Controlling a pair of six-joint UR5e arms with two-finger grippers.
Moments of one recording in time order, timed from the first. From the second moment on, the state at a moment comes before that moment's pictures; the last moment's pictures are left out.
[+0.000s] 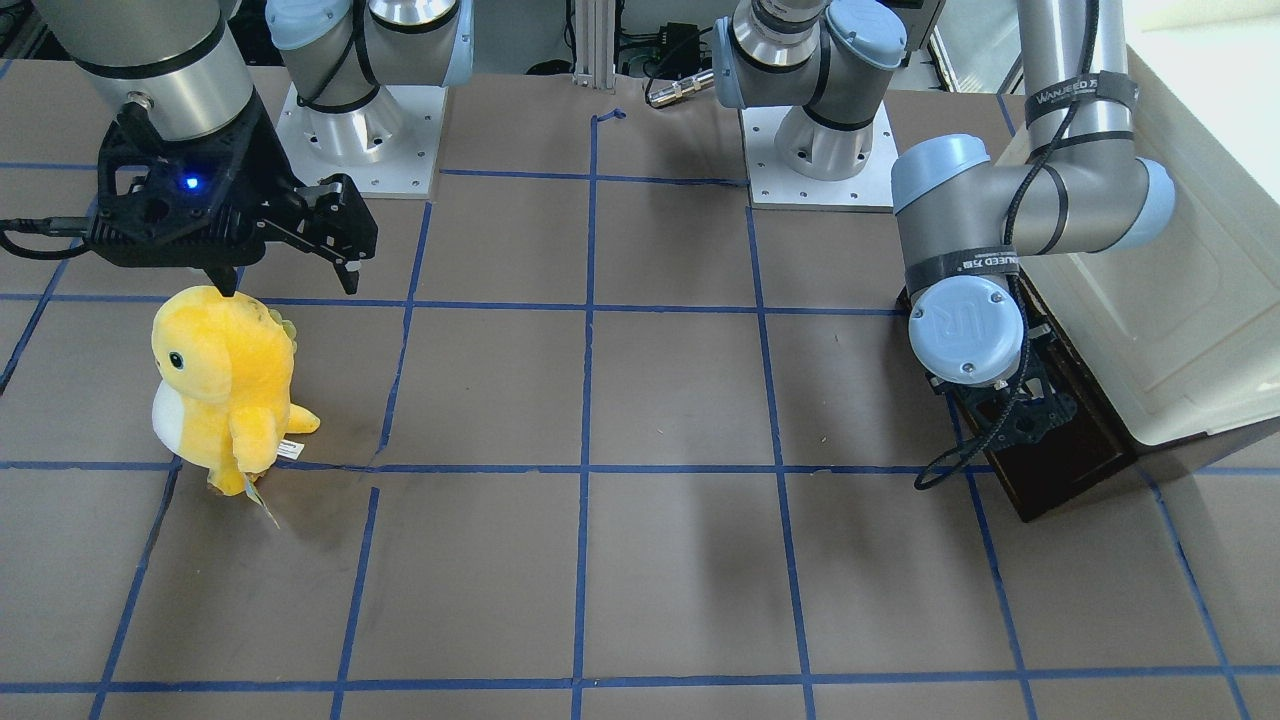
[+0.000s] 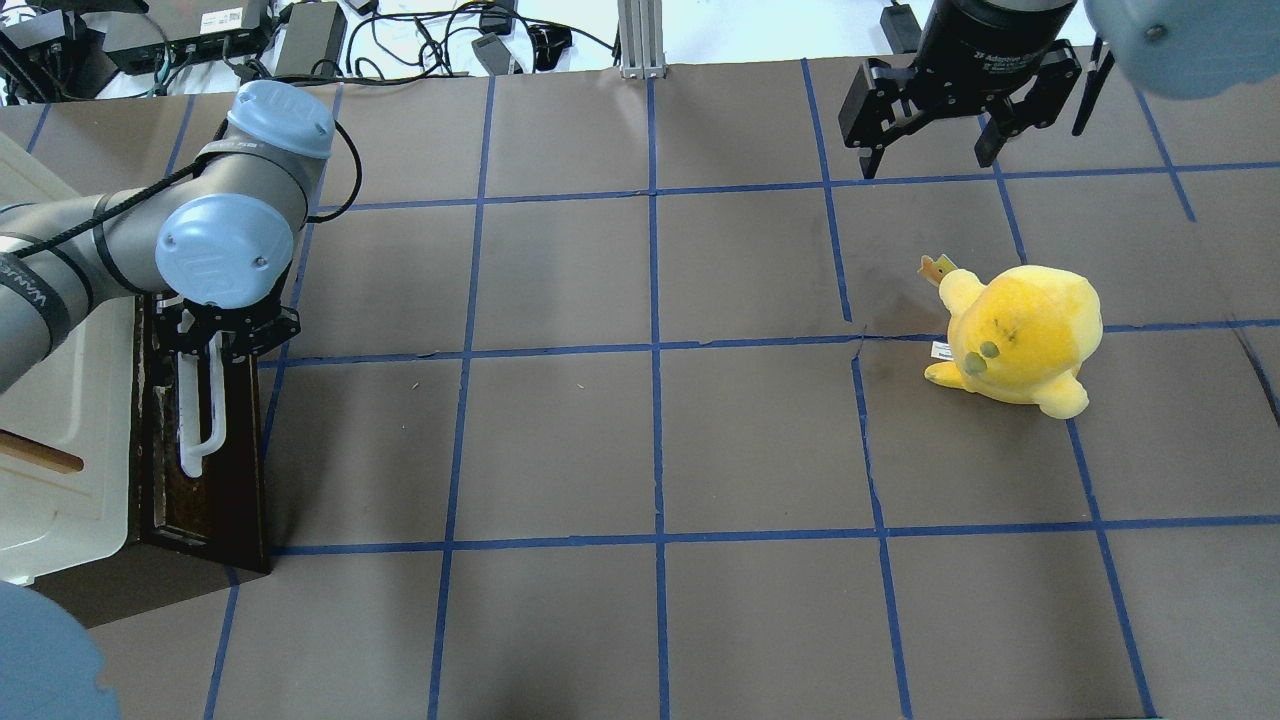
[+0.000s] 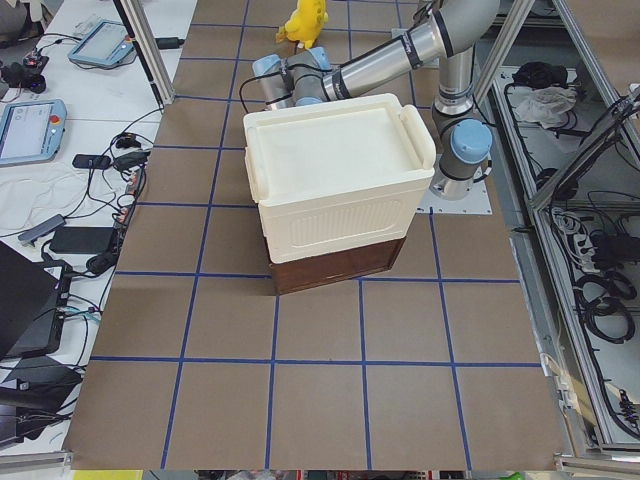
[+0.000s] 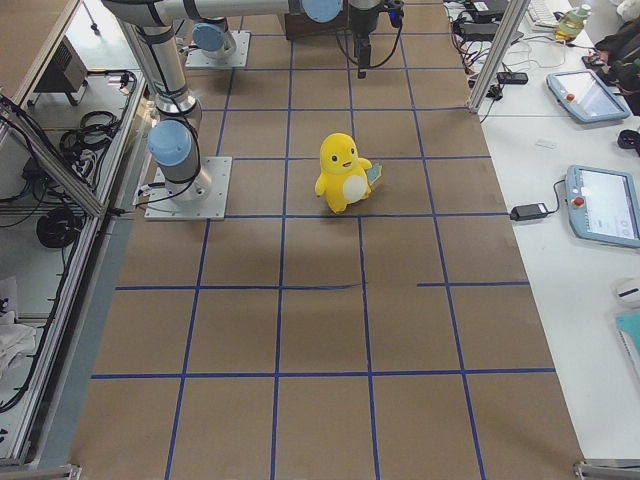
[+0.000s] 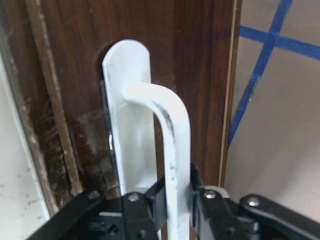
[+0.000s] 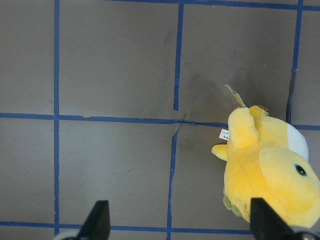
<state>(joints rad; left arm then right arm) -1.46 -1.87 -1.78 -1.40 2.22 -0.32 1.60 -1.48 1.44 -1.57 -1.58 -0.02</state>
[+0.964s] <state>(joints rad) -1.47 -1.89 -1.77 -1.40 2.22 -0.33 1.60 -1.48 1.44 -1.57 -1.58 -0.02</state>
